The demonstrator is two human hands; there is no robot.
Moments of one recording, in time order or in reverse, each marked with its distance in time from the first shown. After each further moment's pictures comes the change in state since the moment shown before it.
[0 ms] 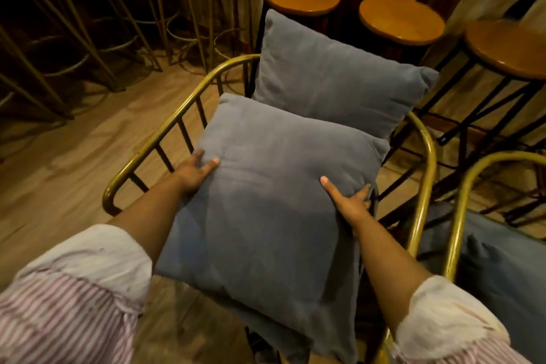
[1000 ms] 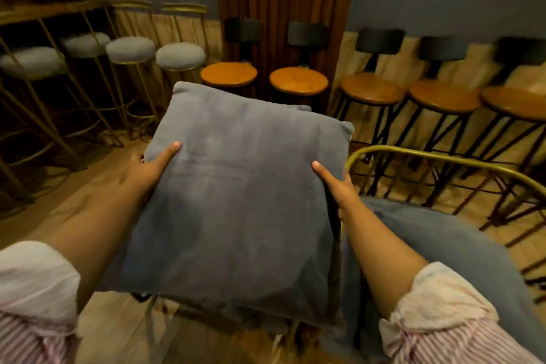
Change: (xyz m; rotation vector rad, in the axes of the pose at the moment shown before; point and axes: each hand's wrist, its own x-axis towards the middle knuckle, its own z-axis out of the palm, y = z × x) left_hand -0.233 0.067 0.001 -0.384 0.243 0.325; right_hand -0.172 0.026 -0.198 0.610 0.023 -0.405
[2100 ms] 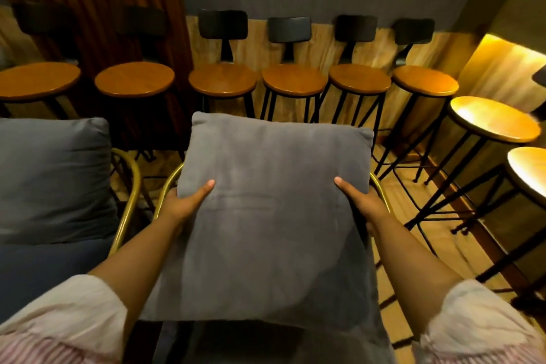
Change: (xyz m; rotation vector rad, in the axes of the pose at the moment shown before) left_hand -0.164 0.055 0.525 -0.035 -0.452 -0.088; right_hand 0.098 -0.062 -0.513 -0.095 0.391 0.129
